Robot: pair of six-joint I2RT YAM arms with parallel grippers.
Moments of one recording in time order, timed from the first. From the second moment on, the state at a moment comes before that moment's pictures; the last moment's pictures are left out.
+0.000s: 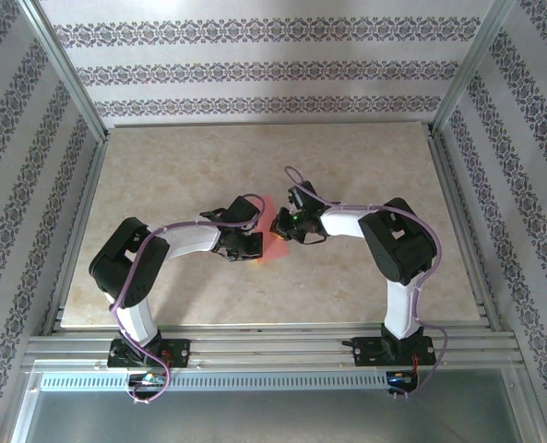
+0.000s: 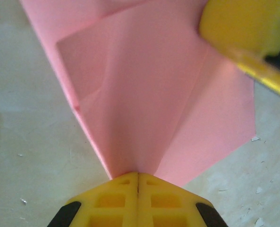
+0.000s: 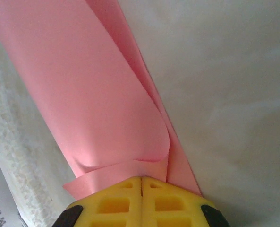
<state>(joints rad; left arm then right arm) -0.61 1.78 0.98 -0.38 0.27 -0.69 0.52 1.95 1.06 -0.07 -0.44 0.99</state>
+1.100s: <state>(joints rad) -0.61 1.69 1.02 -0.28 0.32 -0.66 0.50 1.89 1.00 -0.07 -0.37 0.97</state>
